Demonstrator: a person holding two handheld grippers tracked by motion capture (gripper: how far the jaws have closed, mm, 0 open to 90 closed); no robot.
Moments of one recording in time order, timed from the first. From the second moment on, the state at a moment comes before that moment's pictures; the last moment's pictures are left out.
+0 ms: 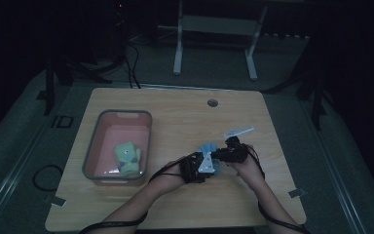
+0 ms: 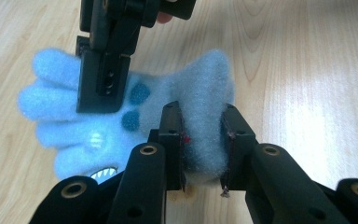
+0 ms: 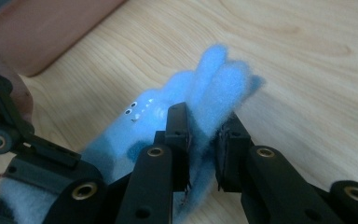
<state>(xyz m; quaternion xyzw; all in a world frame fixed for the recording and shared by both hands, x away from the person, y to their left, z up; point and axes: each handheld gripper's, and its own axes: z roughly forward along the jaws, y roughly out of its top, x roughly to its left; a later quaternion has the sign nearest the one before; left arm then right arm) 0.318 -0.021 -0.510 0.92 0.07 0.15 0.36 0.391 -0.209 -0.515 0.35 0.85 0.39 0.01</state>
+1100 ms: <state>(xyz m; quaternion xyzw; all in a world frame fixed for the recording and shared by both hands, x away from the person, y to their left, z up) 0.309 0.048 -0.451 0.92 0.09 0.19 0.33 0.395 -0.141 -0.454 0.30 0.85 0.43 0.01</state>
